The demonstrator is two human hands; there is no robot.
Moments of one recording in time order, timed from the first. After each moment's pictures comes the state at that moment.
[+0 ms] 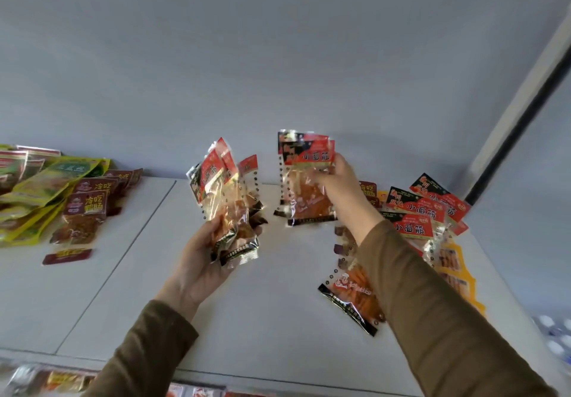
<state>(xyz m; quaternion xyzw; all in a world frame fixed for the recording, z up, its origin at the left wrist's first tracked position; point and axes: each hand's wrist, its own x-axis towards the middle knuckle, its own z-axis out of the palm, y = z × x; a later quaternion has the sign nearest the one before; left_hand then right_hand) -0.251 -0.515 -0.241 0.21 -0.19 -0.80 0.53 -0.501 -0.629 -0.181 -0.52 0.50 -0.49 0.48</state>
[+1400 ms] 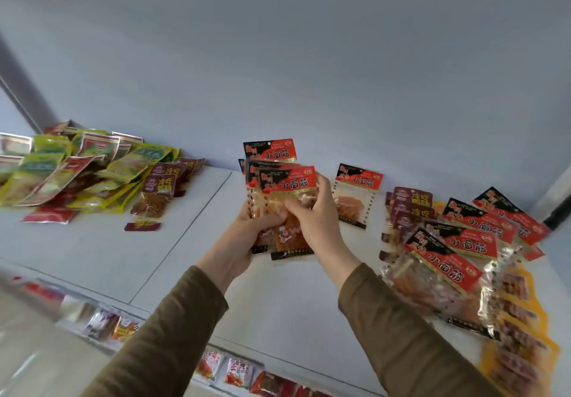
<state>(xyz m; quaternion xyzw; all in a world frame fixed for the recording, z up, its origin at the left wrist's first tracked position) -0.255 -0.504 -0.203 0.50 -0.35 -0.59 0.53 -0.394 -0.562 -0.214 -0.61 0.47 -0.48 0.42</state>
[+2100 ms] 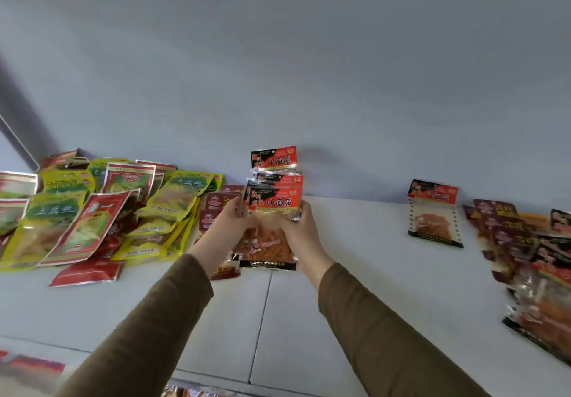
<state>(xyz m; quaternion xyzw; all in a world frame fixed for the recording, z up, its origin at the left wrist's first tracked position) -0.003 -0.582 -0.212 0.64 -0.45 -0.47 0.41 -0.154 -0.602 -0.246 -0.47 0.51 -0.46 0.55</state>
